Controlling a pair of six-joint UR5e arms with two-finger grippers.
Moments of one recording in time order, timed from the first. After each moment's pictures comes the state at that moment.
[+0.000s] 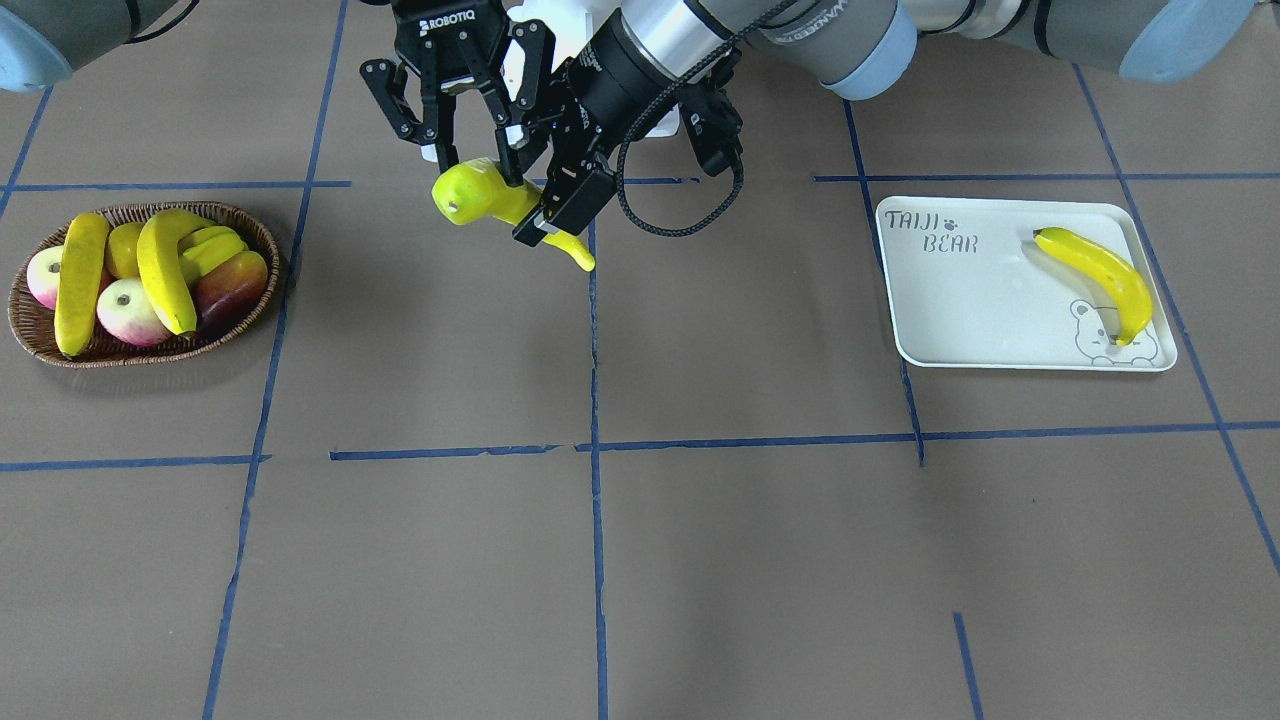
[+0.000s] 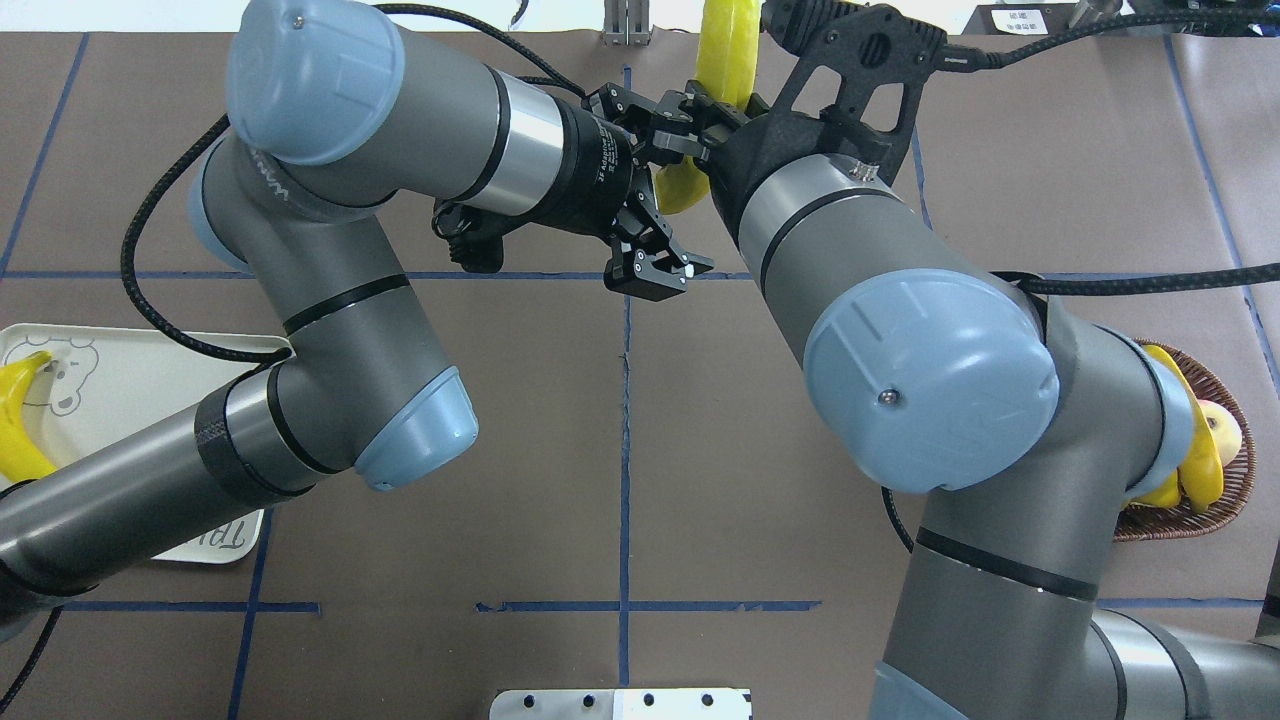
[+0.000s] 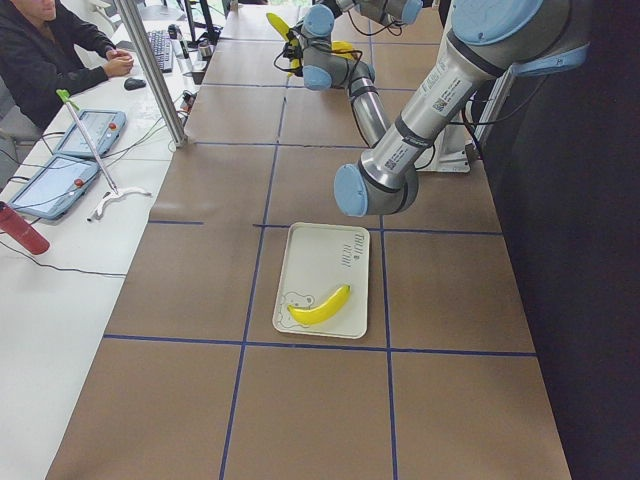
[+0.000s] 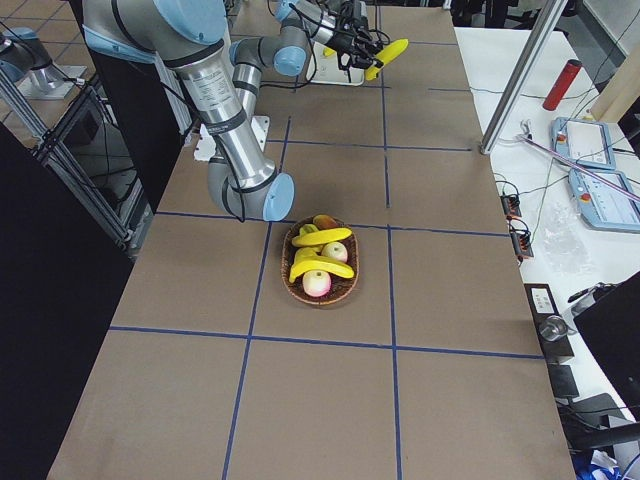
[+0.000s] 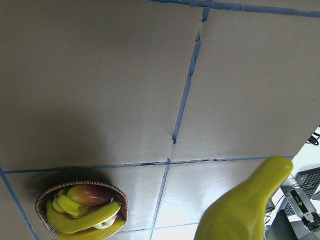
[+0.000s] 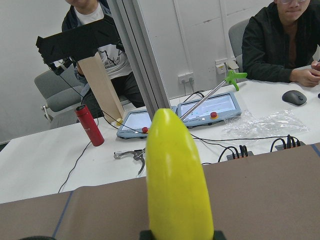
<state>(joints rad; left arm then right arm) -0.67 -2.39 -1.73 -2.13 -2.00 -3.09 0.44 -0.90 2.15 -1.57 0.95 1.29</state>
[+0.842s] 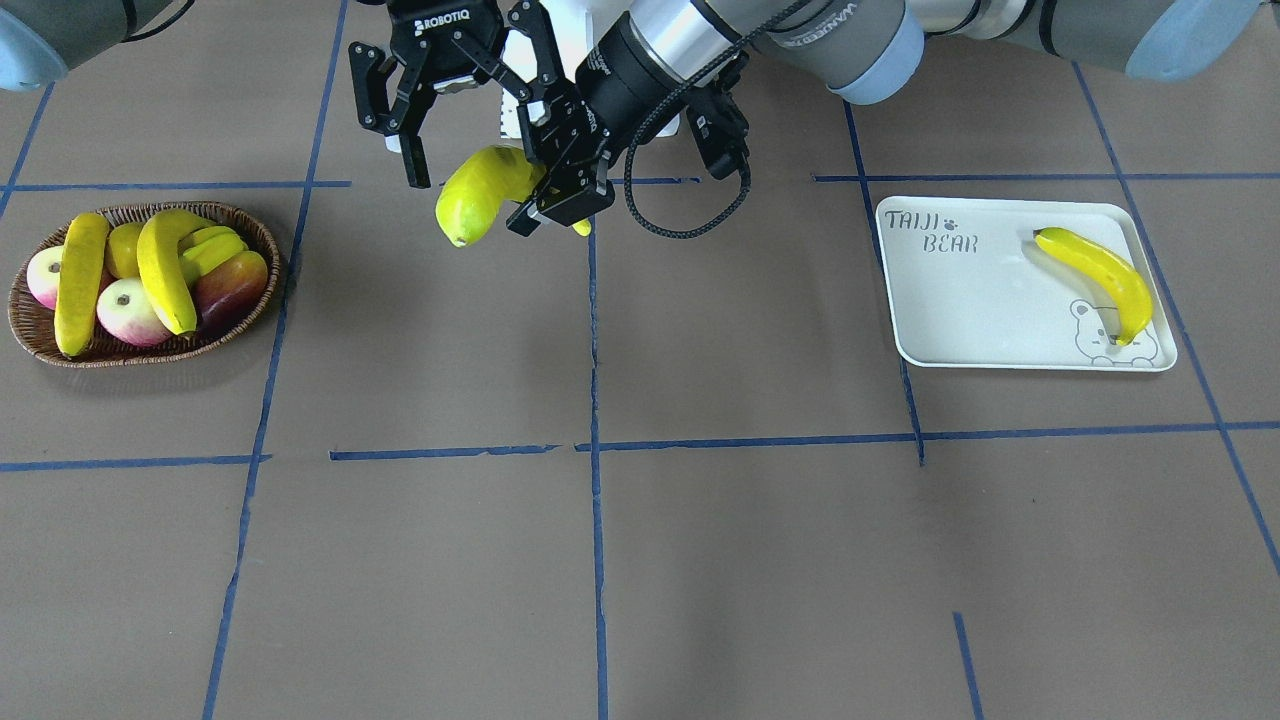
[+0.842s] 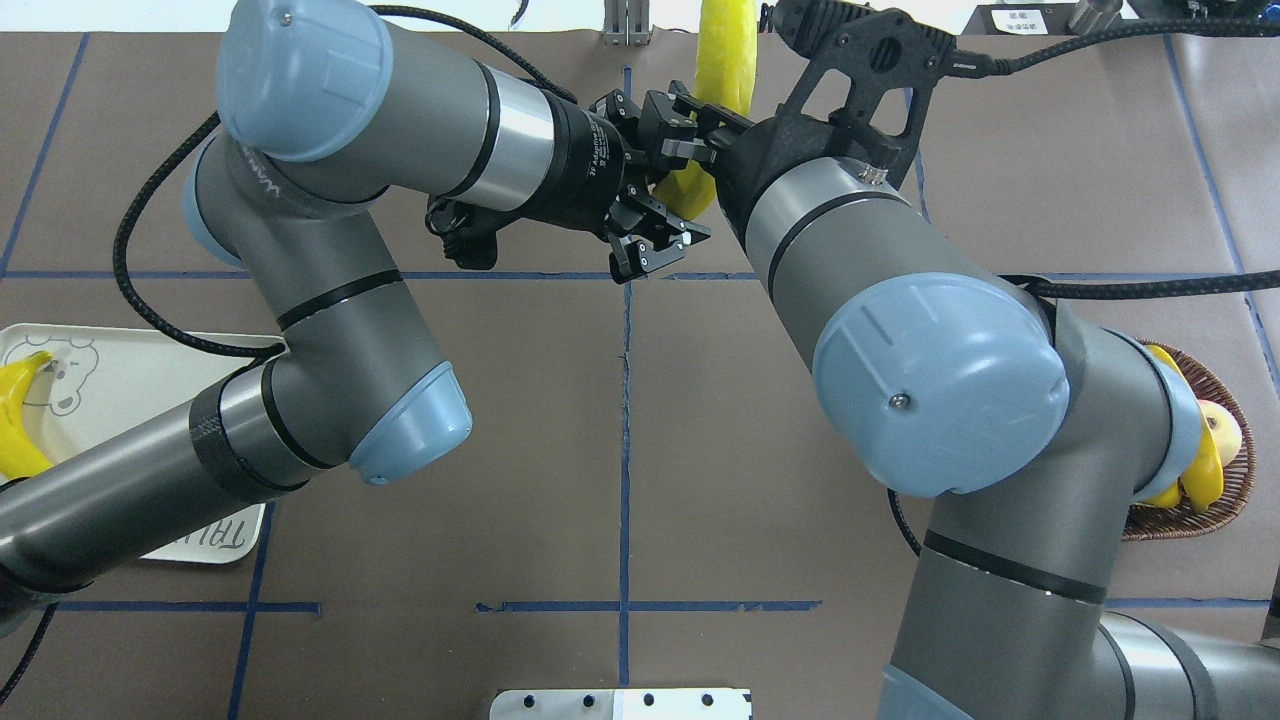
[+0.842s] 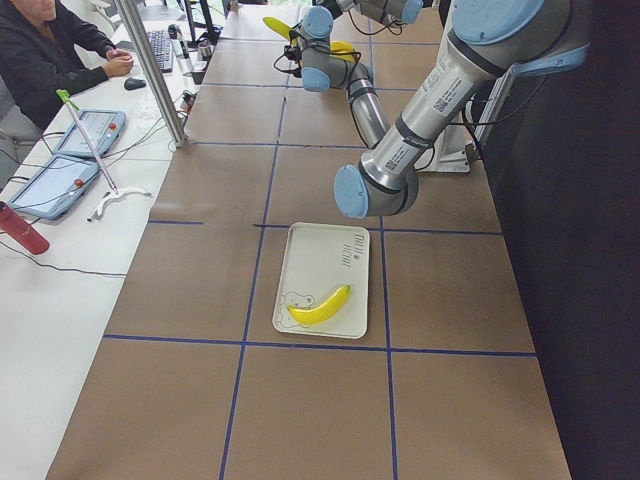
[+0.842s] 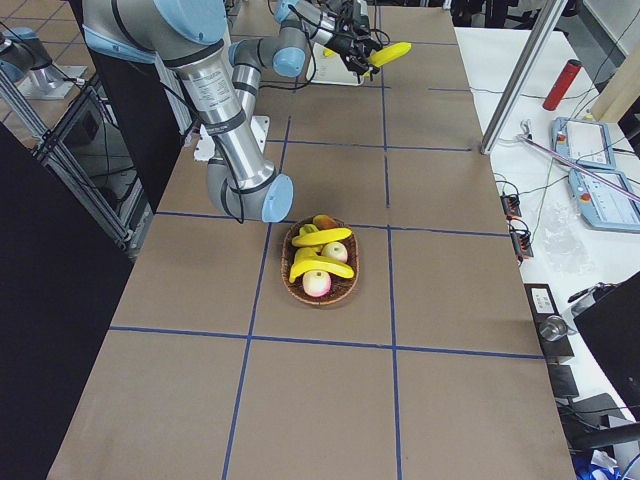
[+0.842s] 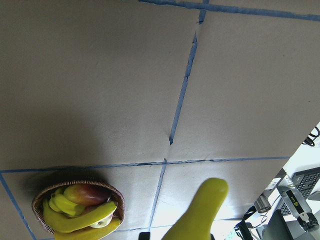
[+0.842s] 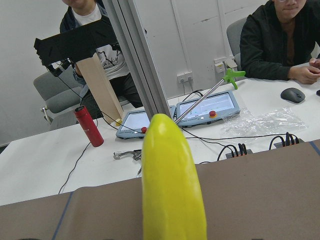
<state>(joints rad) -0.68 -2.38 -1.72 -2.15 -2.00 -3.10 0.44 -0.91 2.16 -1.57 0.95 1.31</state>
